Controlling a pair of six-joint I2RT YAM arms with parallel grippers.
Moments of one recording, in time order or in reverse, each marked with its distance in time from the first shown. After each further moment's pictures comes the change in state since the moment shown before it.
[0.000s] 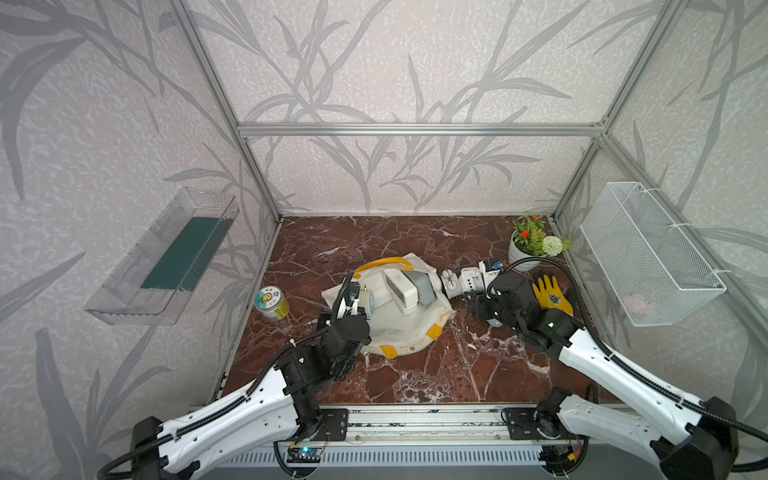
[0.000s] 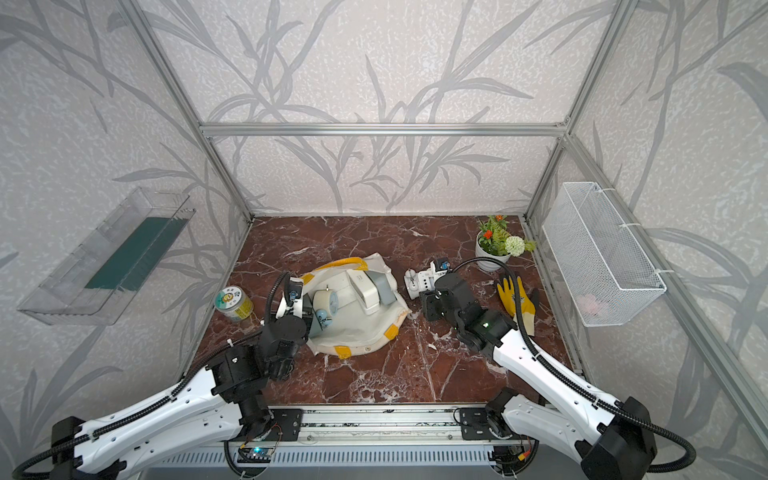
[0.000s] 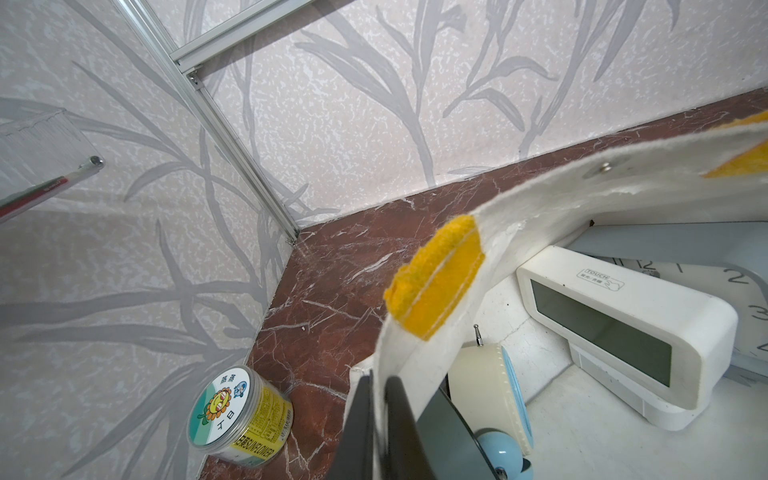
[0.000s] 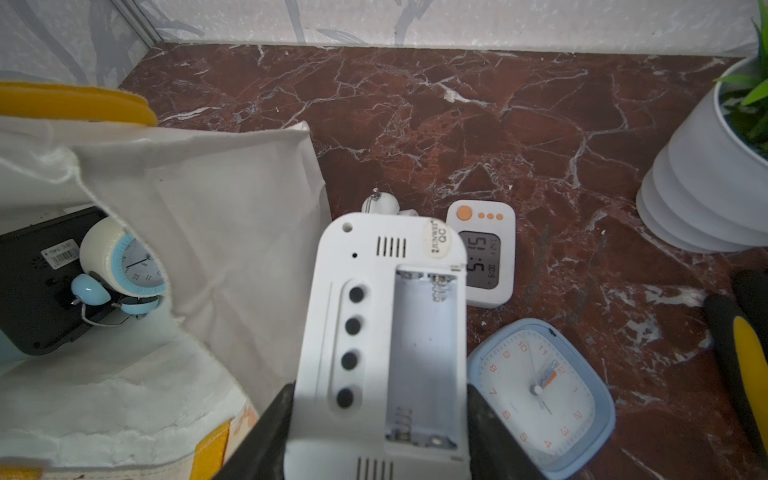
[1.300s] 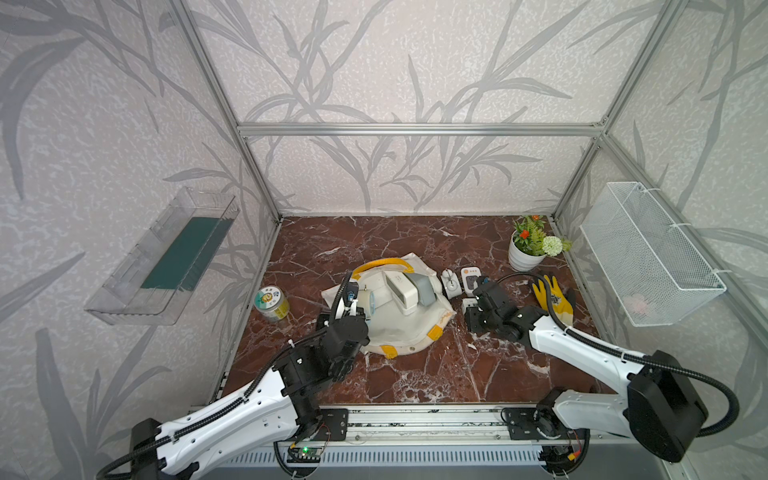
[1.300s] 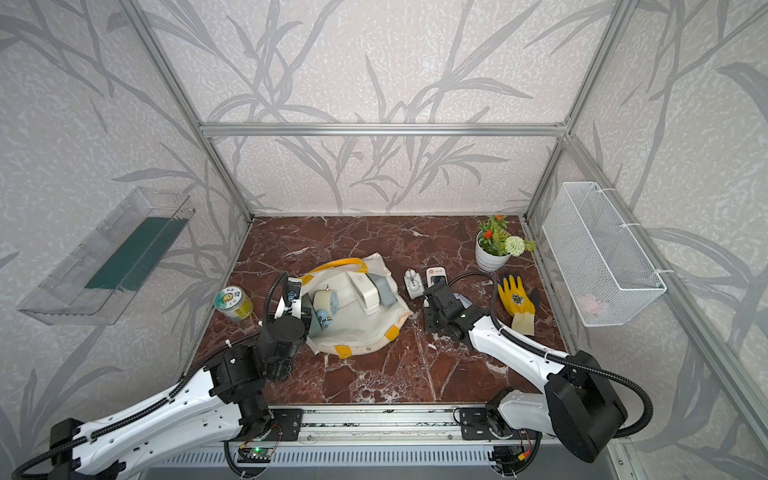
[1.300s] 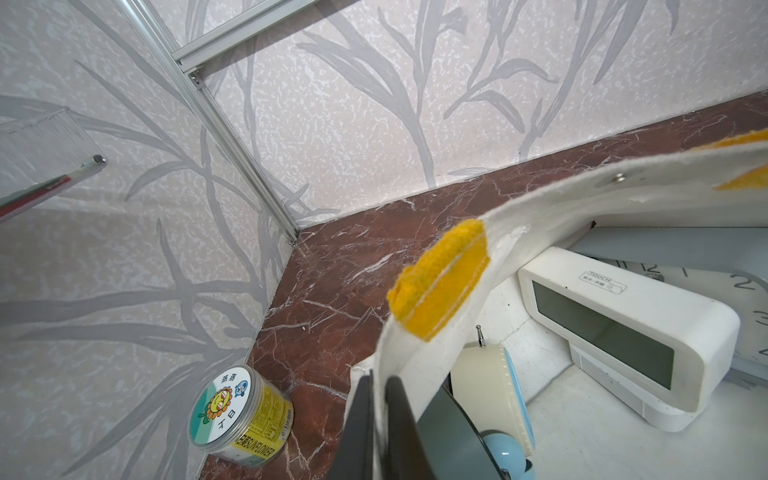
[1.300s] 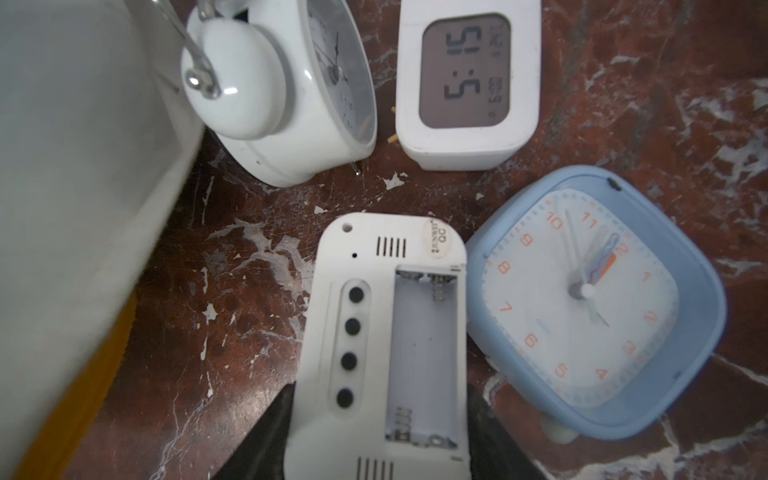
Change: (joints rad) left arm 0.000 -0.017 0.000 -0.009 0.000 0.000; right arm -0.038 0.257 -0.097 0.006 -0.048 0.137
